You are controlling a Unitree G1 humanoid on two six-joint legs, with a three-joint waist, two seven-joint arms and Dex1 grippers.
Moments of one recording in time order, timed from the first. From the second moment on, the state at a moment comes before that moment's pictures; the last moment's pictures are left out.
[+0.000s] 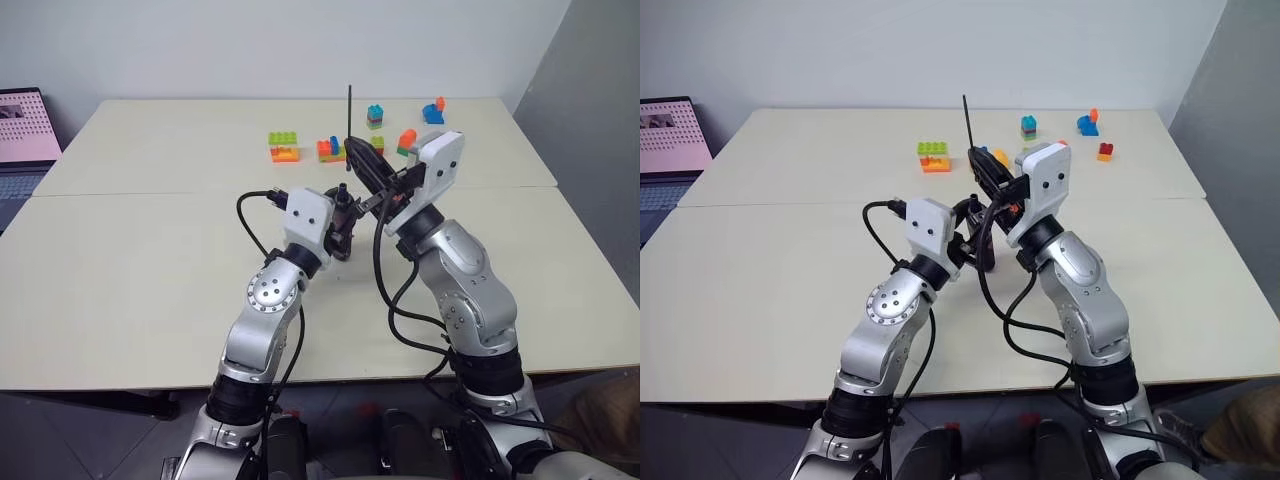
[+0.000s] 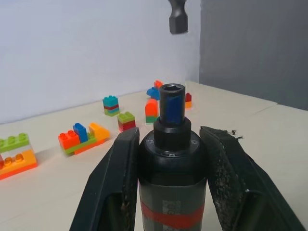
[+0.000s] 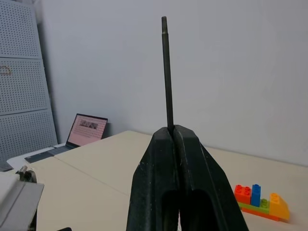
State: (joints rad) left arm -0.39 0.07 -0.17 -0.22 -0.06 0.29 -0.22; right arm -0.58 -0.04 0.12 -0.29 0.30 0.33 0.29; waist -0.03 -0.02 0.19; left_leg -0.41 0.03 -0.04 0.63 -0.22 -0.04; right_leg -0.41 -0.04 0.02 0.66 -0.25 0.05
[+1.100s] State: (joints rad) left arm -0.39 0.06 -0.17 -0.21 -0.05 0.28 -0.21; right arm -0.53 -0.02 0.13 -0.27 0.30 0.31 0.34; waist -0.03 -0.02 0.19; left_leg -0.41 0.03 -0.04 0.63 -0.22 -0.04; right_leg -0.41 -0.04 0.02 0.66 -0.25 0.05
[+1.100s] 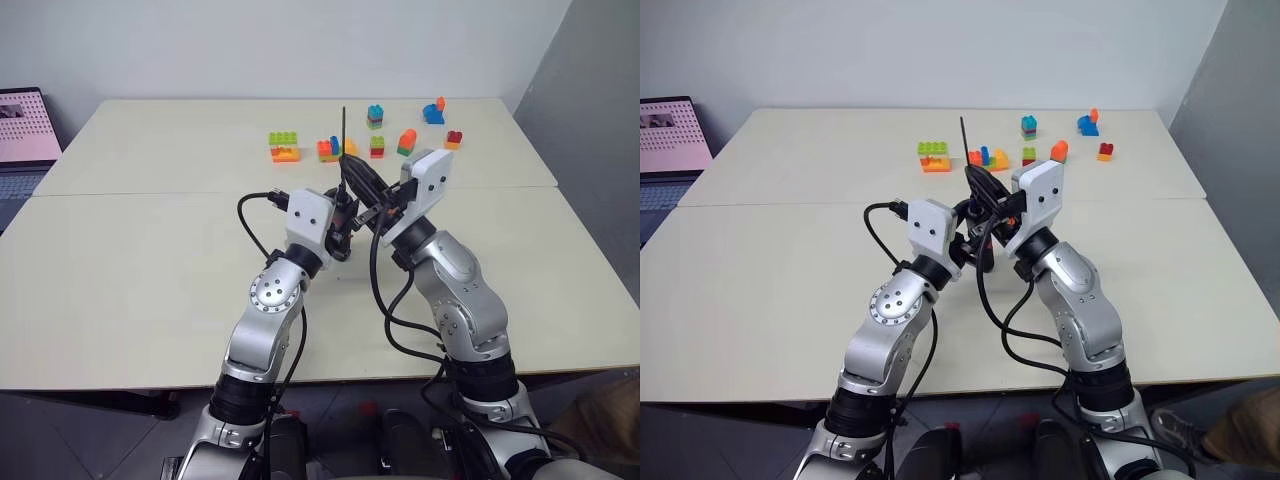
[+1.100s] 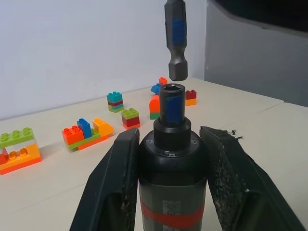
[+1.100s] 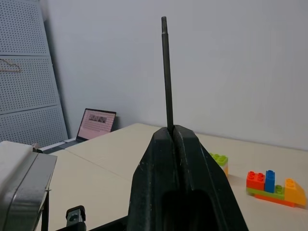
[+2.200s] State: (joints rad) left arm -0.62 0.41 -0.12 -0.10 -0.44 0.49 -0.96; right arm -0.64 -0.40 -0.08 -0.32 0.81 0.63 0.76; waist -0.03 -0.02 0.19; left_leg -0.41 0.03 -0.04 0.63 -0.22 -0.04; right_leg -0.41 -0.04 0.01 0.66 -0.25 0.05
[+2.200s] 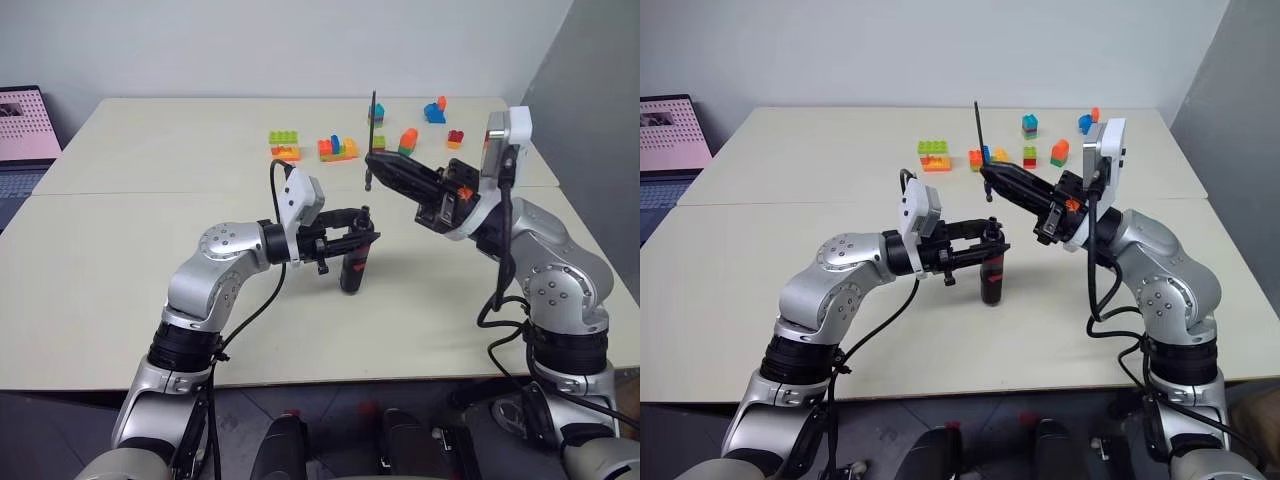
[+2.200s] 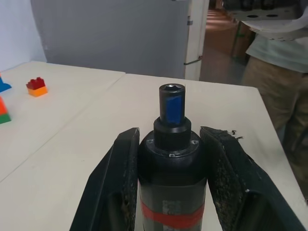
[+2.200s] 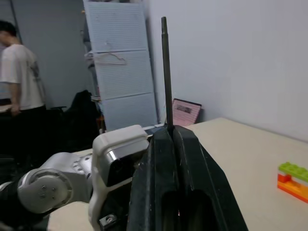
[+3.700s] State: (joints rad) left arm -0.51 0.43 -0.13 -0.17 -0.42 0.37 -0.99; right arm -0.62 -0.37 -0.01 -0.07 0.74 0.46 1.11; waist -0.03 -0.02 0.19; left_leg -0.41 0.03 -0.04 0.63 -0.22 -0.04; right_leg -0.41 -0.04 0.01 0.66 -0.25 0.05
